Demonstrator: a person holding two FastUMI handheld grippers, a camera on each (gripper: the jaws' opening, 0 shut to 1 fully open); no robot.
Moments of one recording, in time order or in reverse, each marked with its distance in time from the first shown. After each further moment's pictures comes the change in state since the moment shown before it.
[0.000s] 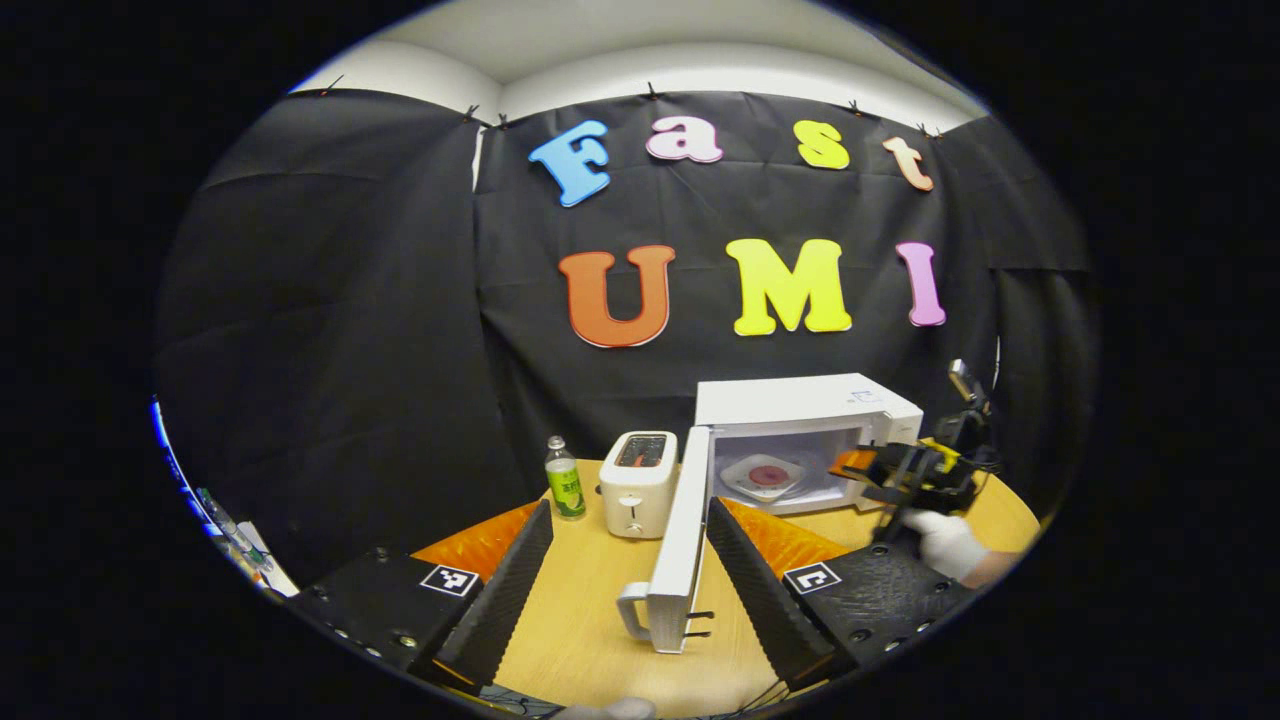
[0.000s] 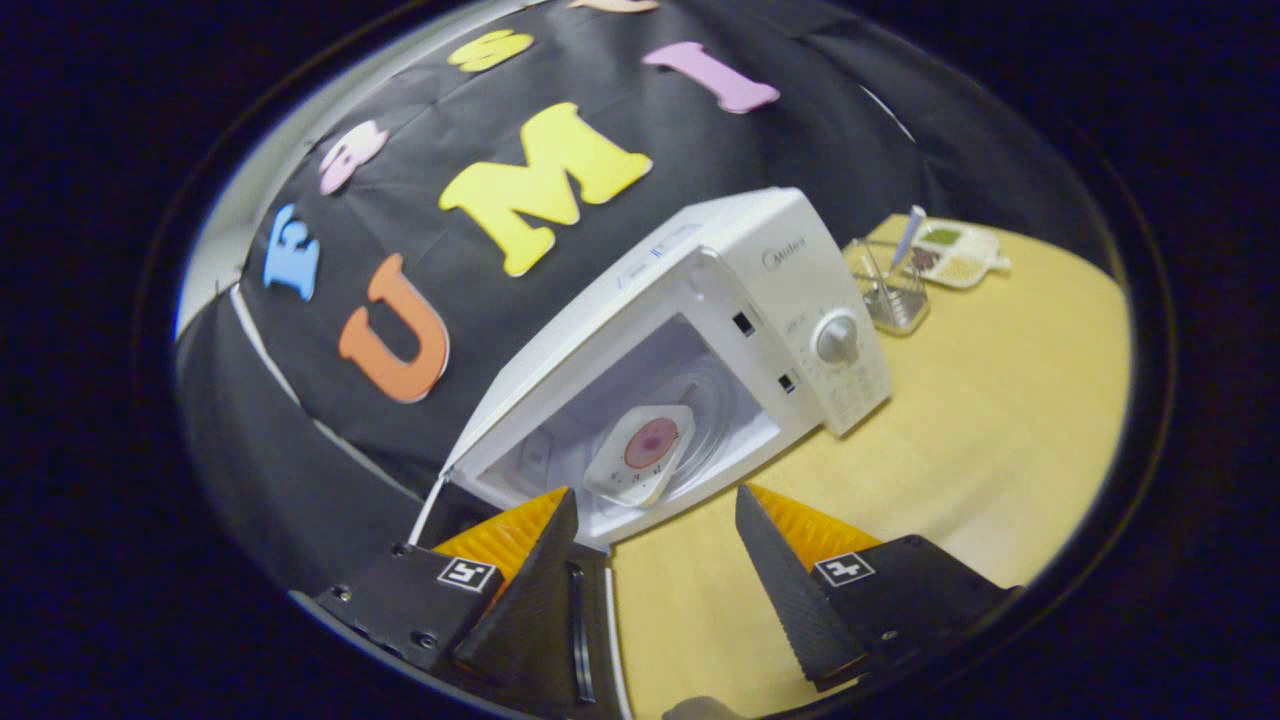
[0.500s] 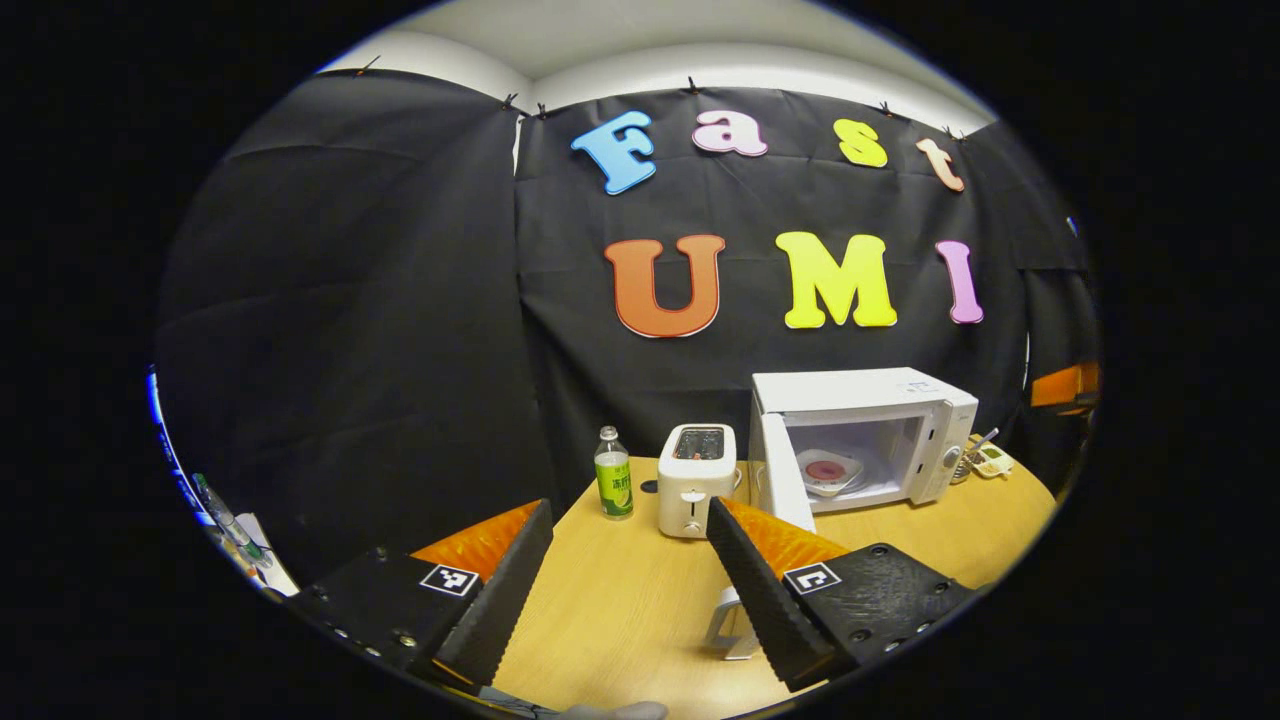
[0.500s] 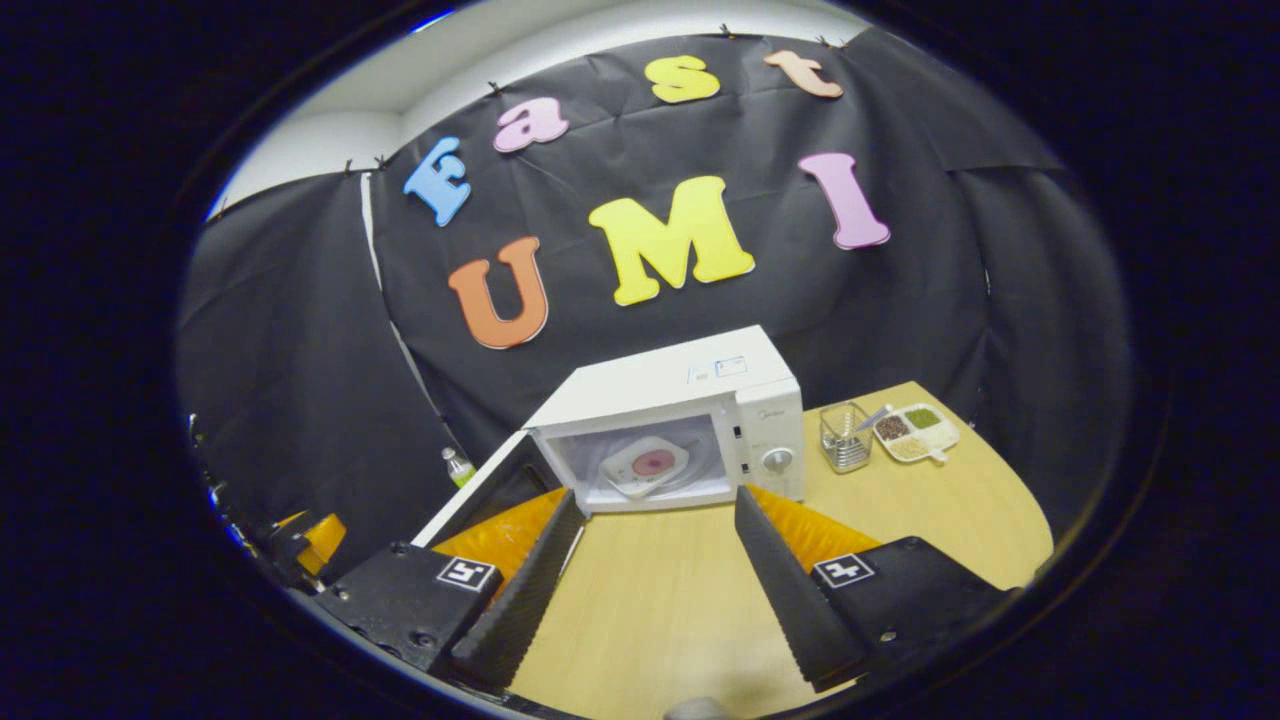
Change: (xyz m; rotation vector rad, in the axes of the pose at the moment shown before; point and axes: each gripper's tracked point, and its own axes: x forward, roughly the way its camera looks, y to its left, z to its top) left arm 0.036 0.057 -0.043 0.000 -0.003 0.047; right arm -0.194 0.020 0.063 -0.371 -0.075 0.061
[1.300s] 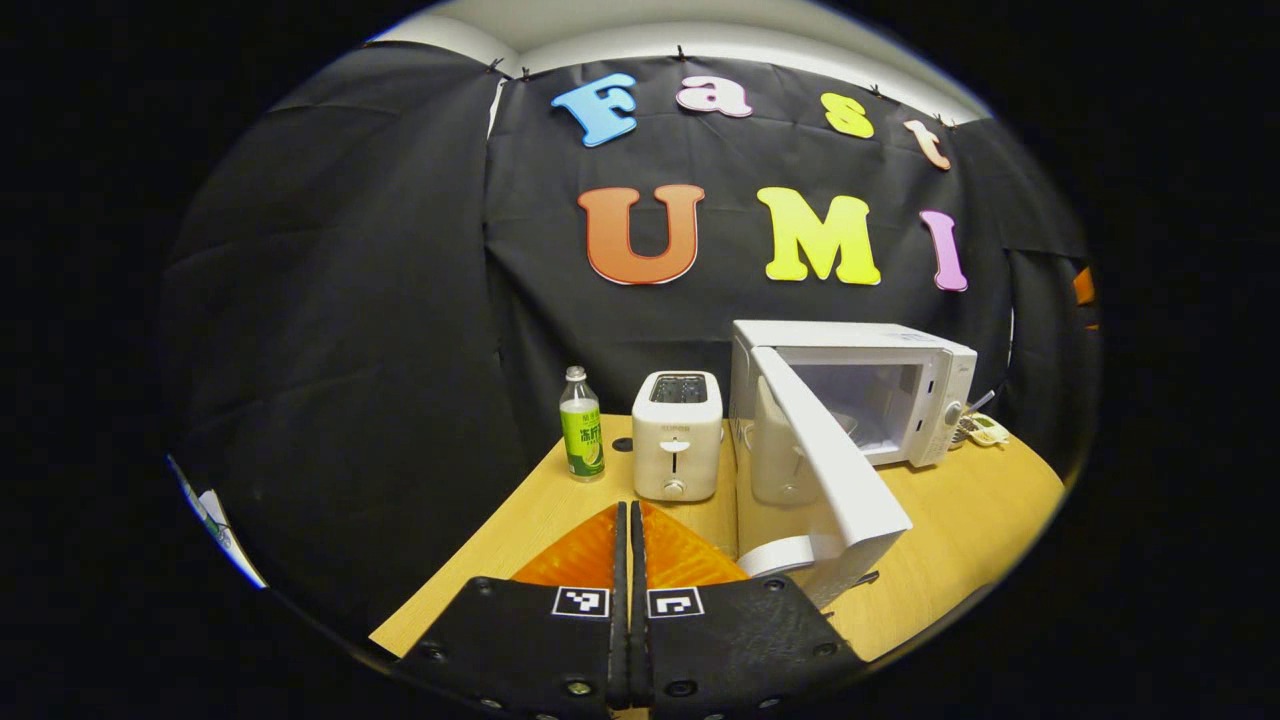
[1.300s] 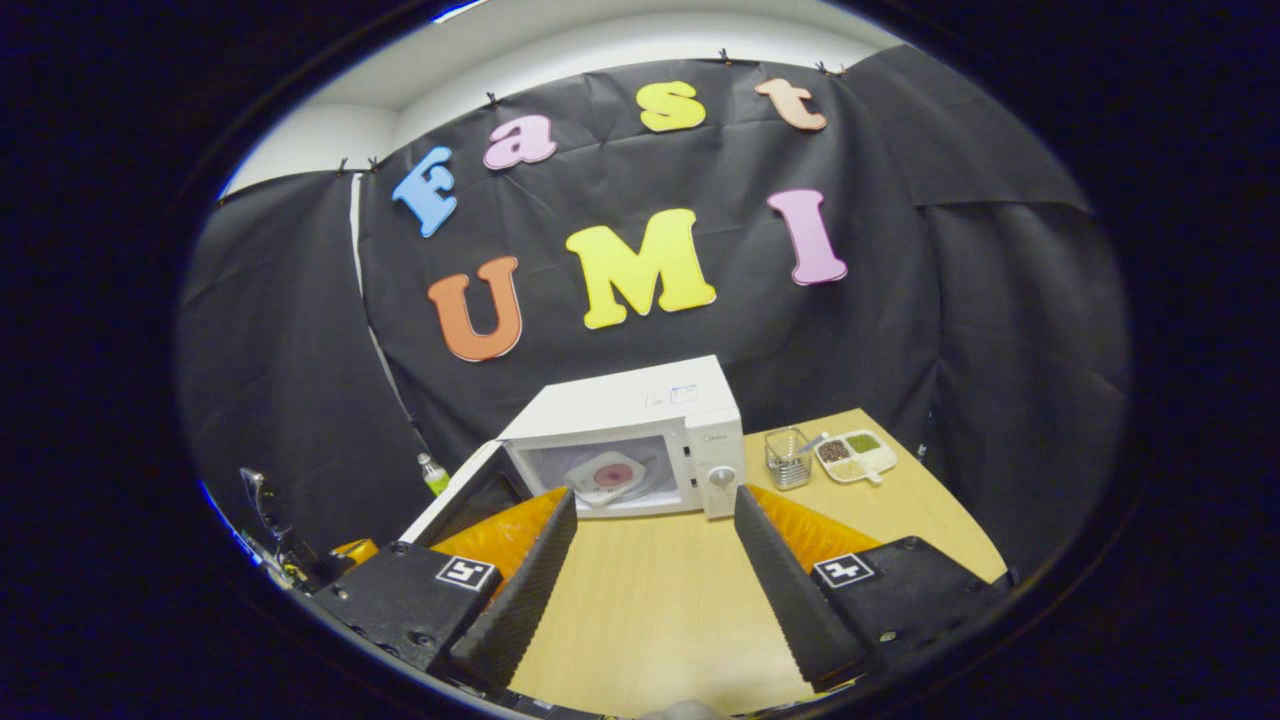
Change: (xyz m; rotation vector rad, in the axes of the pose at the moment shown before) left arm 0.037 -0.015 -0.076 -0.027 0.100 -0.092; right arm -0.050 -0.027 0.016 -0.012 -0.022 -0.111
